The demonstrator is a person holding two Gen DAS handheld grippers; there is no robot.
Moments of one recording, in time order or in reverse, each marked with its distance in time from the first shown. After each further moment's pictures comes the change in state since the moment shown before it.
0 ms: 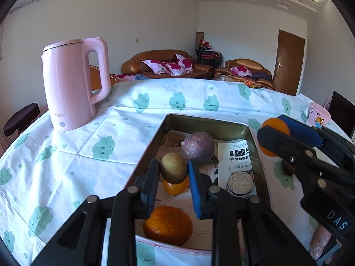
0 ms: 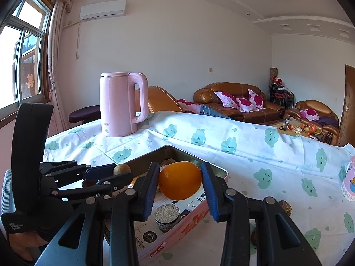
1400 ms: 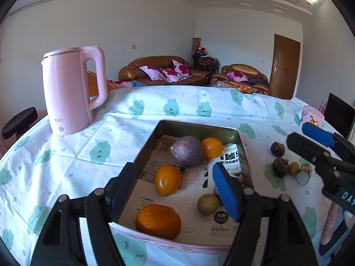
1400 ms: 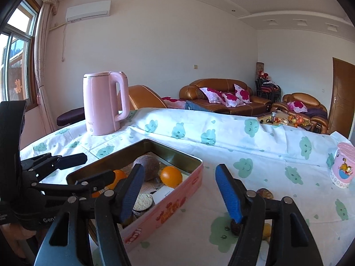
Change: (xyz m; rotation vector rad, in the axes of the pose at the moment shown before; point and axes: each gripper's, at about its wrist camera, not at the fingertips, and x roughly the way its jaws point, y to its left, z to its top) left arm -0.014 -0.008 -0.001 0.002 -0.047 -0.026; right arm -0.032 -0.035 -0.012 0.057 0.001 -0.113
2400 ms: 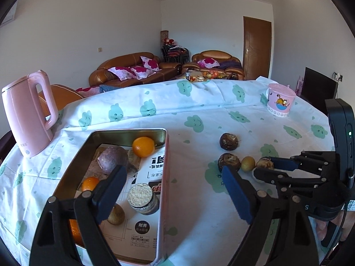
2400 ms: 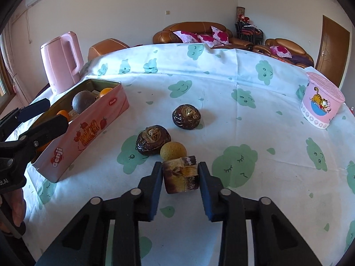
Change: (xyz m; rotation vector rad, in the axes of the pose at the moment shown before) left arm 0.007 -0.103 0.008 0.171 0.055 -0.125; right arm 0.005 -0.094 -0.052 0.099 0.396 -0.063
